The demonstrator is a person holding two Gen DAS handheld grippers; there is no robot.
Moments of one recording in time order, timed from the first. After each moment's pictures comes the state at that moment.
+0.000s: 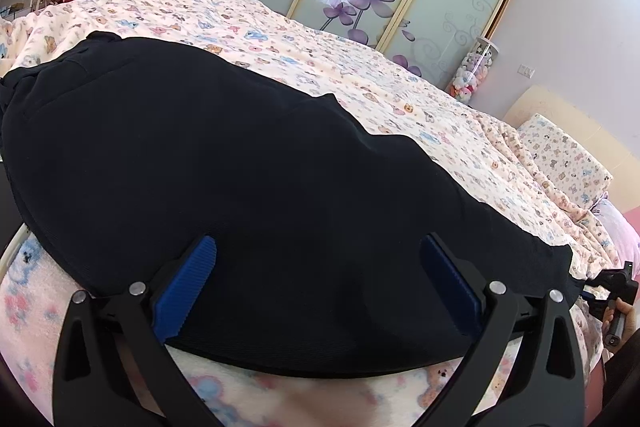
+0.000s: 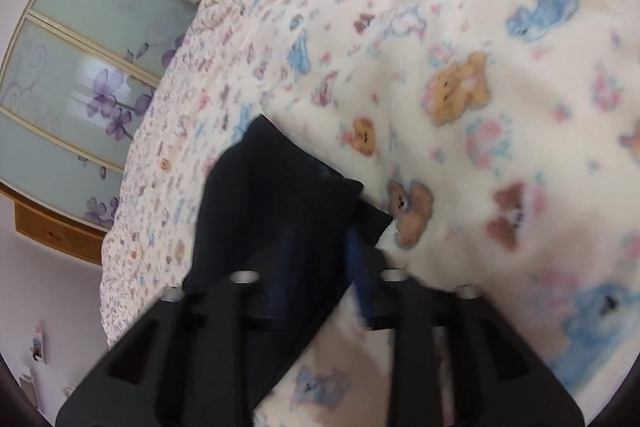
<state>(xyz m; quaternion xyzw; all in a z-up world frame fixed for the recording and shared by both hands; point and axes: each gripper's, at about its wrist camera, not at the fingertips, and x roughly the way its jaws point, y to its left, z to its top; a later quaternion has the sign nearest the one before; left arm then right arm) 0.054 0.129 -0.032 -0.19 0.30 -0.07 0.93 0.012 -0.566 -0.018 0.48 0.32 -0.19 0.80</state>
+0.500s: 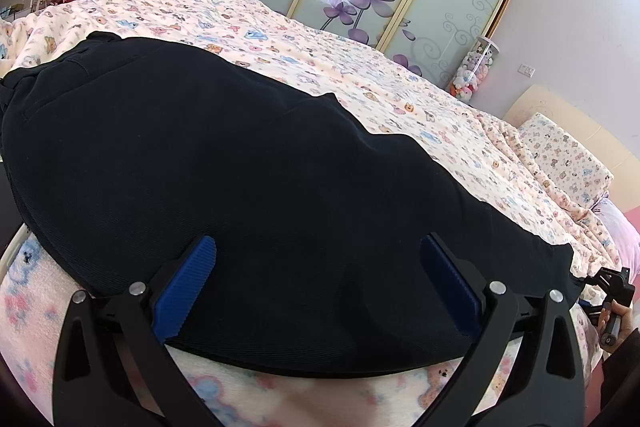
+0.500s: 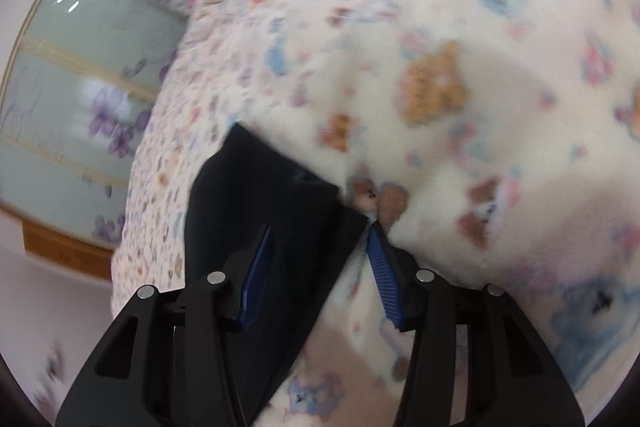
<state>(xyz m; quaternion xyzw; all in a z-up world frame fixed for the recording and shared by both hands) 0.054 0.128 -0.032 -0.19 0.30 -0.07 0.93 0.011 -0.569 -0.040 0.49 0.30 -0.19 0.80</state>
